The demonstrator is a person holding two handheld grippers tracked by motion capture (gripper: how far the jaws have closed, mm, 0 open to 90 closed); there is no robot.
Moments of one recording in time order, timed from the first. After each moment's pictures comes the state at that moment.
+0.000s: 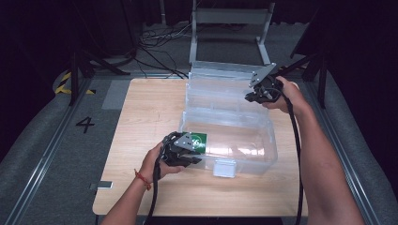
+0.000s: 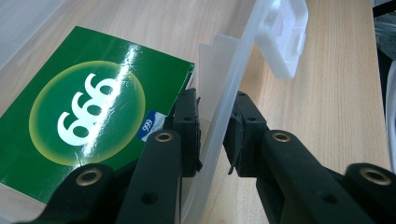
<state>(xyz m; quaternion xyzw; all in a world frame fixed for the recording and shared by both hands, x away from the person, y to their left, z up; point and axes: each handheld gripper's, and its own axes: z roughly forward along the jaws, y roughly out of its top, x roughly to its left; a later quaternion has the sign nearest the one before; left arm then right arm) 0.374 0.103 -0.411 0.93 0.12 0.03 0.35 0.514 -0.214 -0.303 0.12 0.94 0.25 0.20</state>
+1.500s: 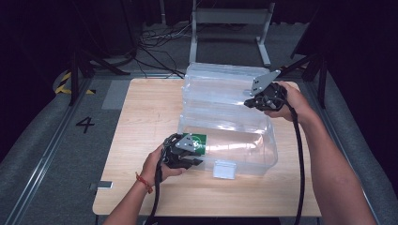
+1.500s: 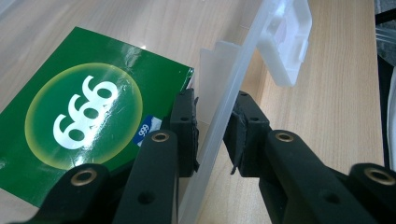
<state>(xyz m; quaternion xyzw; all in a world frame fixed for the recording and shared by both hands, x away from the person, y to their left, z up) 0.367 0.099 -0.410 0.93 0.14 0.04 0.35 0.463 -0.203 -0.281 0.09 0.94 0.26 0.21</state>
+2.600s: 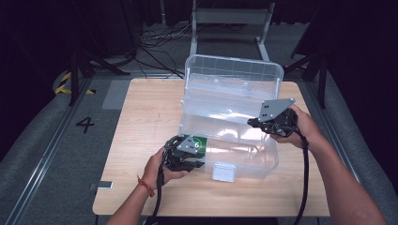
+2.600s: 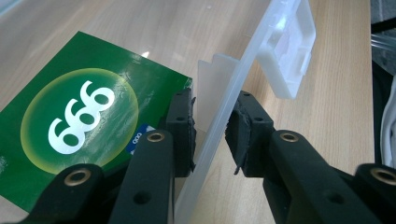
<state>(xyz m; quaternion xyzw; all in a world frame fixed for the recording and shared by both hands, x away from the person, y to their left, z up) 0.354 0.093 -0.411 0.92 0.15 0.05 0.36 0.387 -0.211 -0.290 0.08 0.92 0.29 0.24</state>
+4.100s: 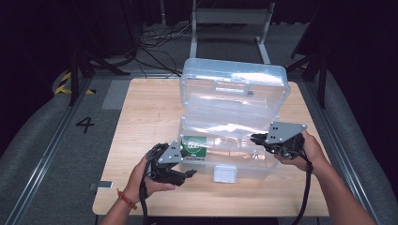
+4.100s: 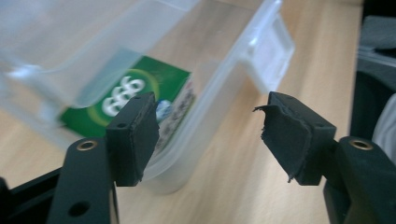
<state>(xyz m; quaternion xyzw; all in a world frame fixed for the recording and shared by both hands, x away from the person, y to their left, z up) 0.312 0.131 -0.377 0.90 0.17 0.12 0.39 0.343 -0.225 -0.316 0.09 0.91 0.33 0.25</state>
